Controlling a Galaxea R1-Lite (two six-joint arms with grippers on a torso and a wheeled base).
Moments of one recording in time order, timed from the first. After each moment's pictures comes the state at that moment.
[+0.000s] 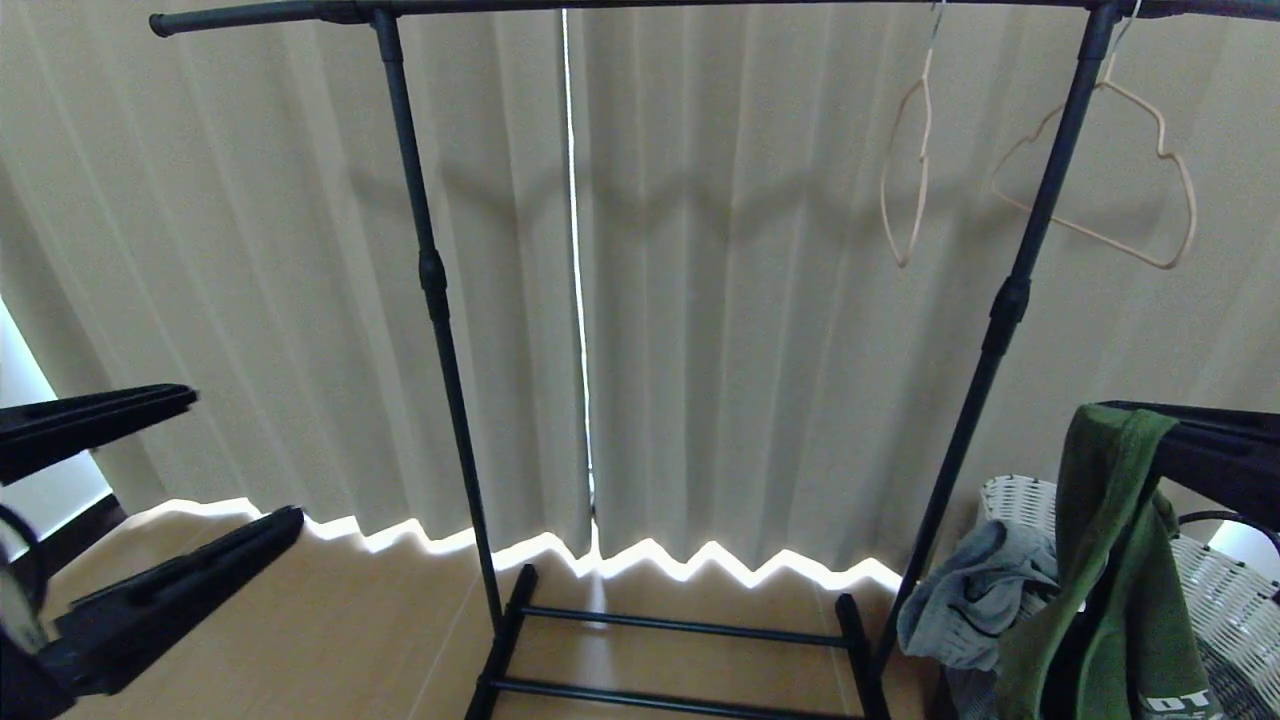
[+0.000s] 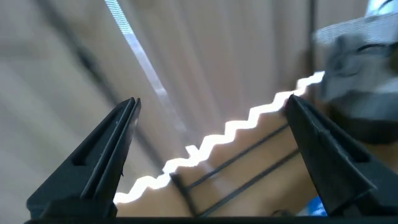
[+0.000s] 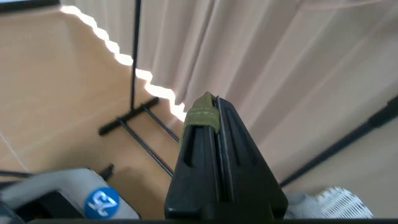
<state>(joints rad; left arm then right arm) -0.40 0.91 -0.57 -0.24 -0.20 0.28 0.67 1.02 -0.79 0.00 -0.11 -0.14</state>
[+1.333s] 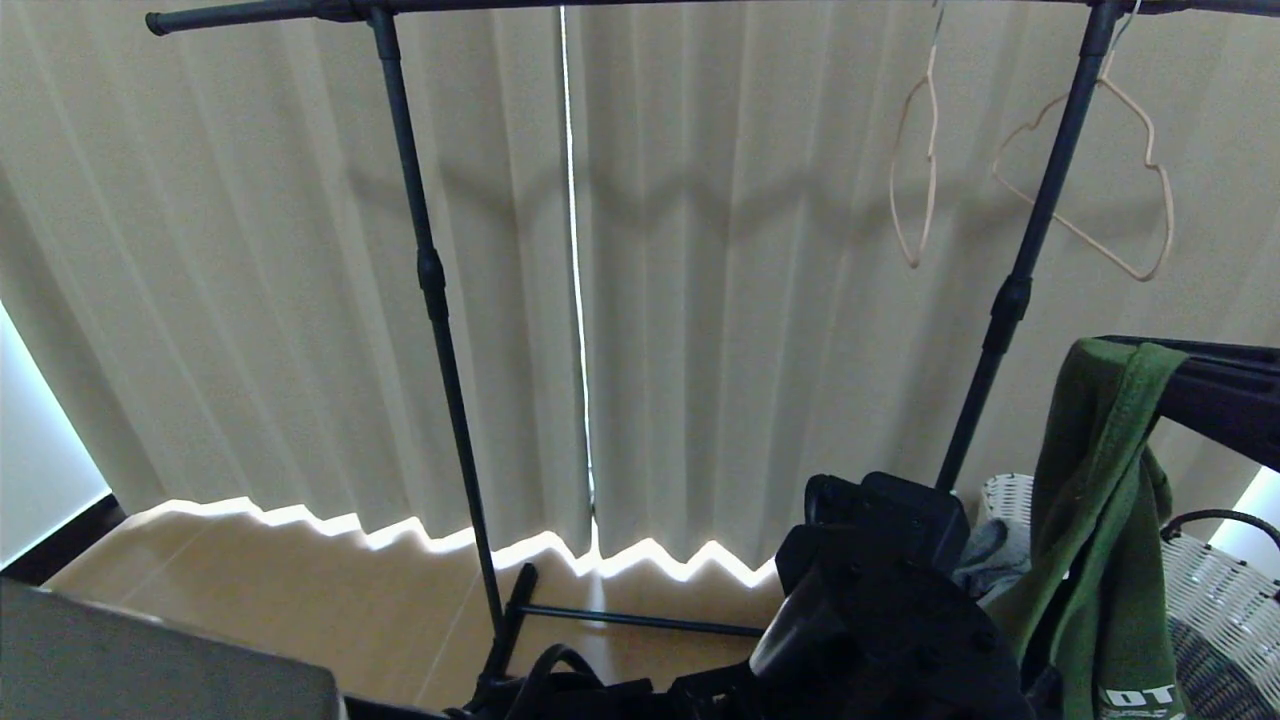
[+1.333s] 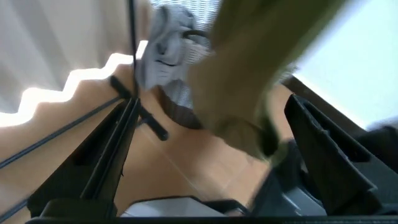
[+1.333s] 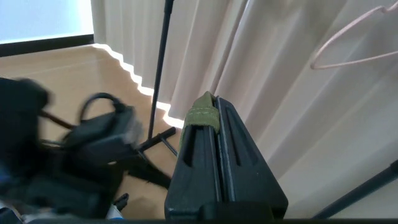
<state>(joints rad) -1.20 2.02 -1.10 -0.57 0.22 -0.34 0.70 1.04 -0.82 -0.11 -0.03 -0.13</state>
